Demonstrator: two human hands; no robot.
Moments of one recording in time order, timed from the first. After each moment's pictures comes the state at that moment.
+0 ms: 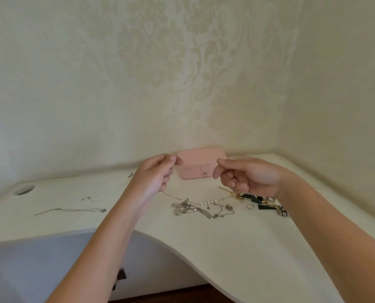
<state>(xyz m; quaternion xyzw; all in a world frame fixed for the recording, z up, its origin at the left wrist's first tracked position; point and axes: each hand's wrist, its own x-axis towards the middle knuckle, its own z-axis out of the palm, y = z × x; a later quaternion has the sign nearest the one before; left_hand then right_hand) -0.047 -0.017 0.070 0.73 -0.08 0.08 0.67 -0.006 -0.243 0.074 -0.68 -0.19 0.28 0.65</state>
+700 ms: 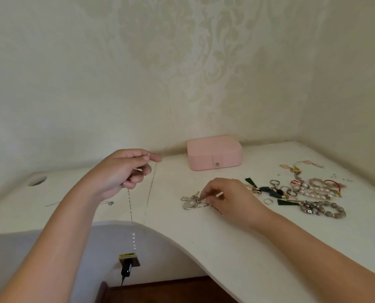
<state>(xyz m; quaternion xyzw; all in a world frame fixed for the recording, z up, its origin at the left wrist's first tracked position) -0.029 0.057 0.074 0.81 -0.01 0.00 0.59 -0.008 -0.187 -0.007 -0.87 -0.28 -0.04 0.41</state>
